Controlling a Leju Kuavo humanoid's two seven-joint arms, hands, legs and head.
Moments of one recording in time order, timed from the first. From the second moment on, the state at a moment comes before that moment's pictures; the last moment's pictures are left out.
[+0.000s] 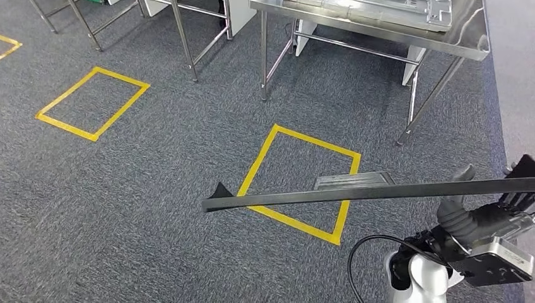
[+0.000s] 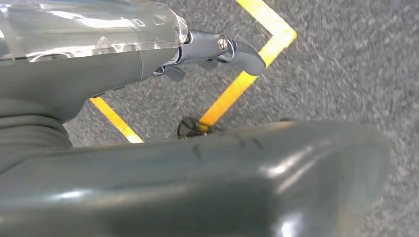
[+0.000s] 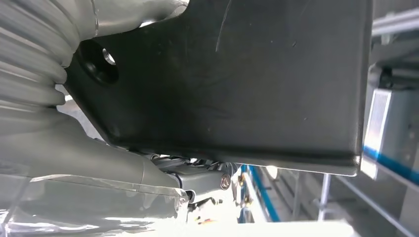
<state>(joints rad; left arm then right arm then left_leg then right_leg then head) -0.06 -0.11 1.04 -0.21 -0.77 0.08 -0.38 -0.02 0.22 -0.24 -1.95 0.05 -0.69 -0.69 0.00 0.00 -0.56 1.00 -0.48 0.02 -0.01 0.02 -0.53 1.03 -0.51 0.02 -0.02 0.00</state>
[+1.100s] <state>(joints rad) -0.06 -0.11 1.08 -0.21 -0.76 0.08 -0.39 -0.14 0.07 -0.06 -1.81 -0.09 -0.66 -0.69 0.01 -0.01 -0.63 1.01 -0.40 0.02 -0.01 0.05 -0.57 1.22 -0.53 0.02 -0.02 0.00</state>
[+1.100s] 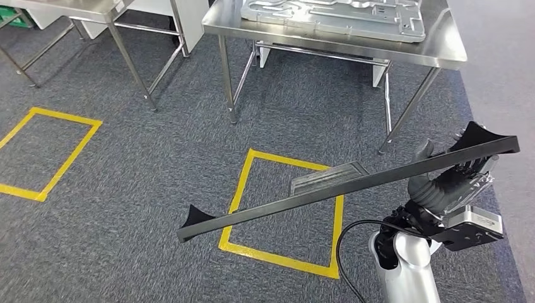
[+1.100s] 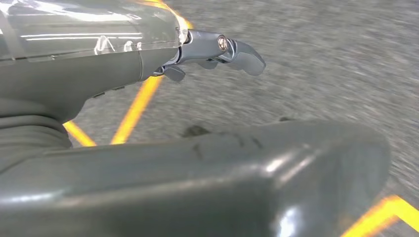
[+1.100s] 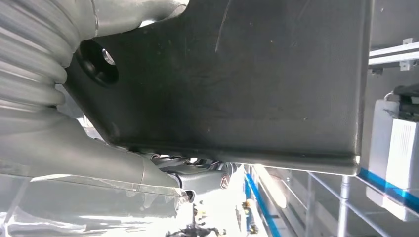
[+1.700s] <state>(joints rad) -0.07 -0.12 1.09 -0.21 -0.76 0.07 -0.40 -0.19 0.07 -0.05 -1.75 -0.09 -0.66 -0.69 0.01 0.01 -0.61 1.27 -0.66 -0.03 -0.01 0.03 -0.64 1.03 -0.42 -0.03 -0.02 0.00</state>
